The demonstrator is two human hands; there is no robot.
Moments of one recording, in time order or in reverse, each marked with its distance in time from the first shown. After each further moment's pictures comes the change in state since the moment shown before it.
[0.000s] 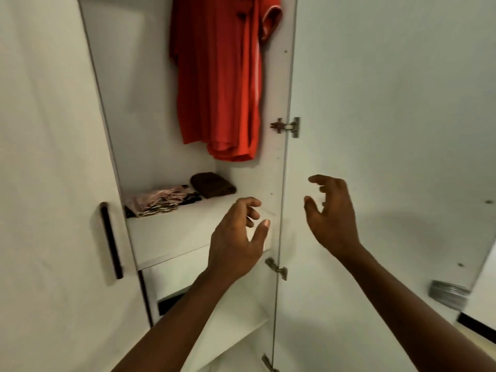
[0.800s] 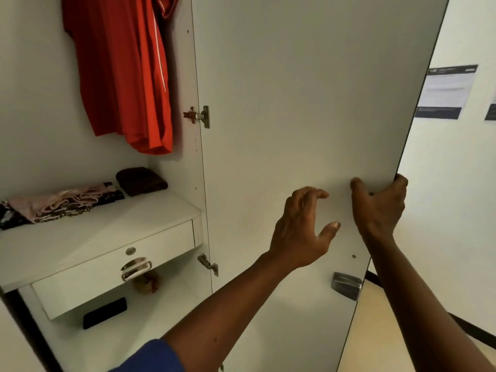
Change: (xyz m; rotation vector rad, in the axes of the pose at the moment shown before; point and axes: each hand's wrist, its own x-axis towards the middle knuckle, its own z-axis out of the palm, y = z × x) left_hand 0.012 0.163 0.261 -0.175 -0.314 0.214; right_hand 0.042 0.171 -0.194 -0.070 0.479 0.475
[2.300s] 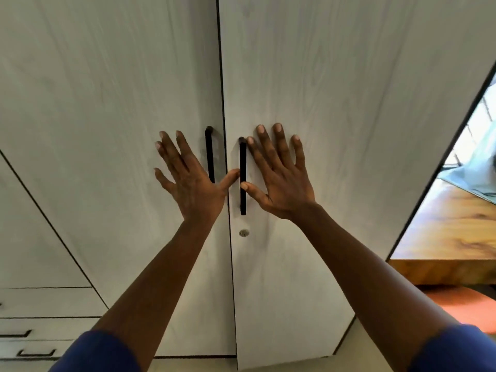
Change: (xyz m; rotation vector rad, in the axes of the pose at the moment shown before) left_hand -0.232 -0.168 -0.396 1.115 0.818 -0.868; right_hand -0.368 -0.173 0.294 -0.050 -0.769 -1.454
